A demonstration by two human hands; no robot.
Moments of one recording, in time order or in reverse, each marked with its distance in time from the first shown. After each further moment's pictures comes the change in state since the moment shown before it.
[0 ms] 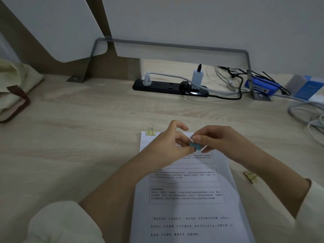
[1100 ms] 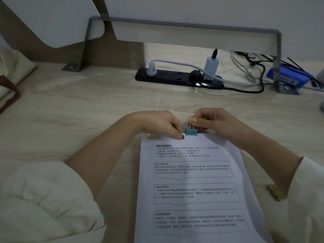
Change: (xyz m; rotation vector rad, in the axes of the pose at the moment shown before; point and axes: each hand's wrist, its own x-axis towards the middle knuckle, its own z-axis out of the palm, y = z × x) left_hand 0.076 -0.015 -0.062 0.403 -0.429 -0.203; right_hand 0.092 0.018 0.004 0.151 -0.113 -0.020
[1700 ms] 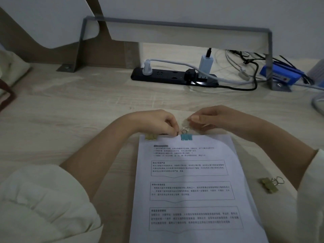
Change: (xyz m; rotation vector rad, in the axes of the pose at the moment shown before) left_hand -0.005 0.005 0.005 -0.078 0.054 -0.042; right_hand -0.016 -0.012 -0.019 -0.213 -0.102 0.125
